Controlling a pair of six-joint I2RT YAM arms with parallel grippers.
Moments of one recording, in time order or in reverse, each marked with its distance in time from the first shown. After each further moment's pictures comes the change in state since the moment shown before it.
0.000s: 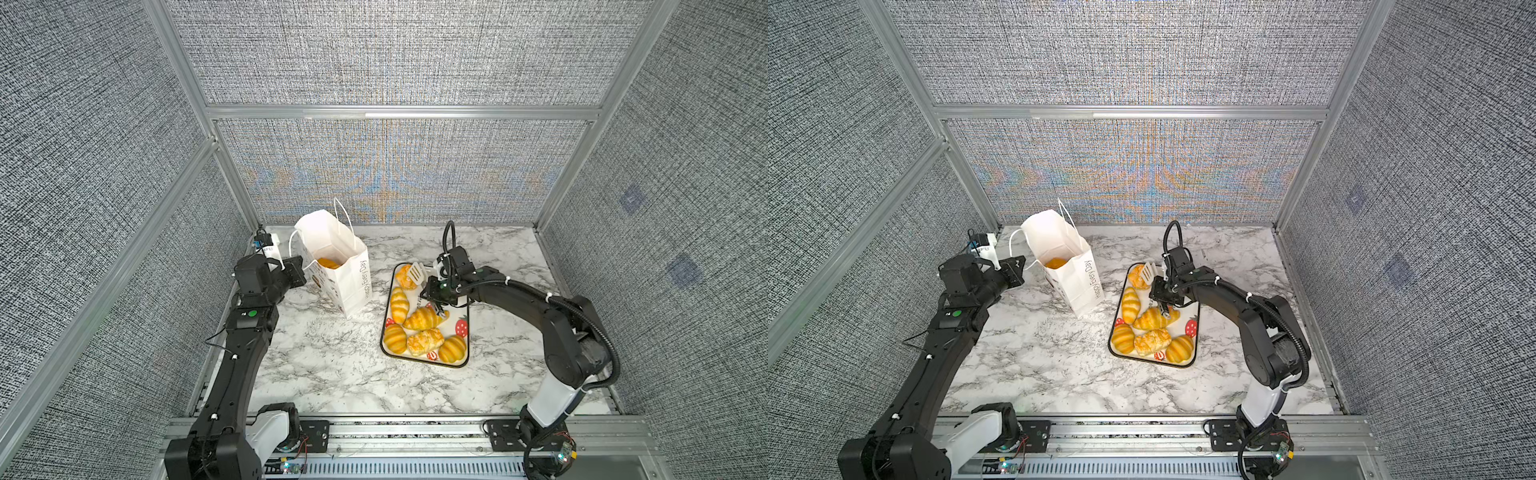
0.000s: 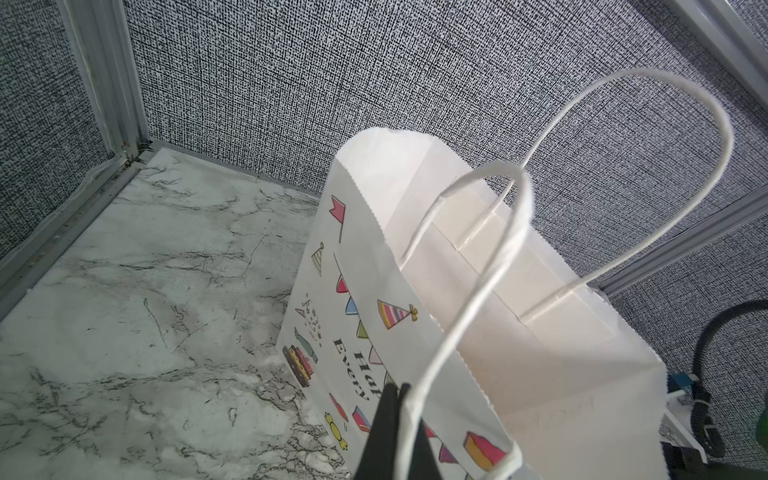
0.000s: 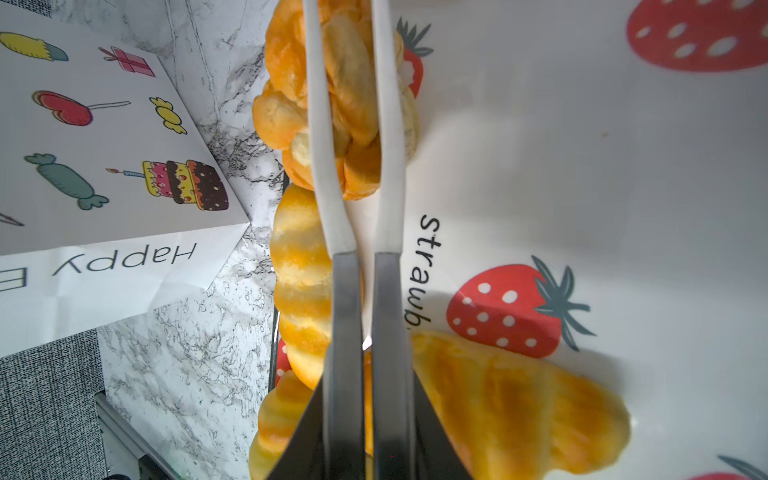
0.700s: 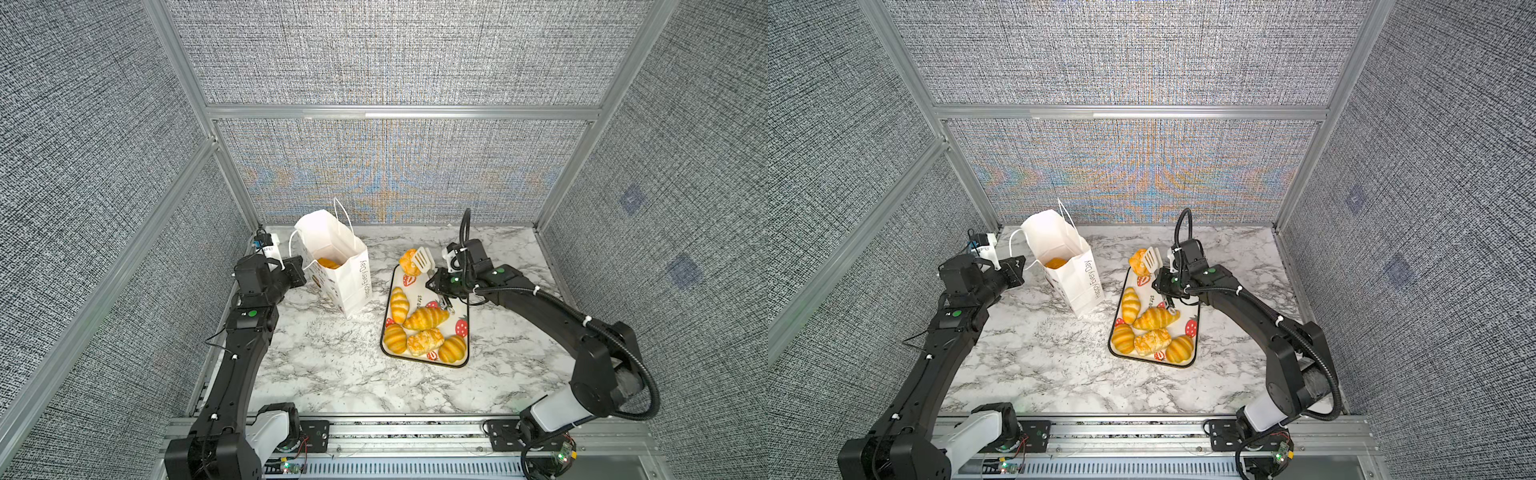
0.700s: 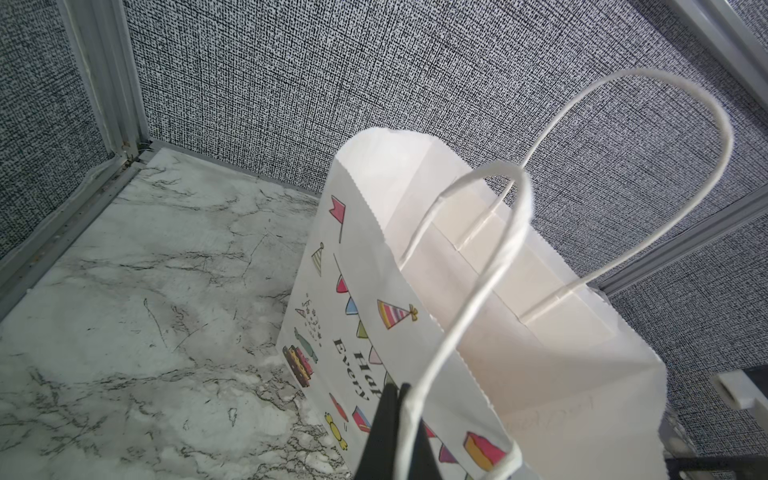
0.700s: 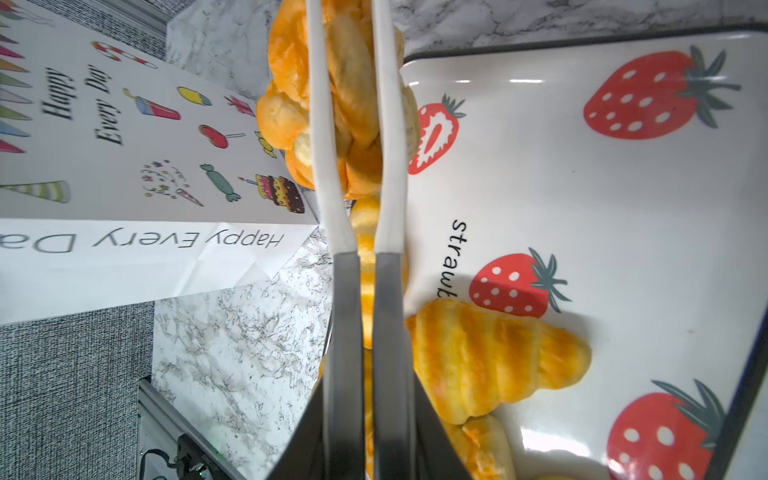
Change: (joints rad) left arm 0.000 0.000 0.000 0.000 0.000 0.000; right arm 0.010 -0.213 0.002 -0.055 0.008 -0.004
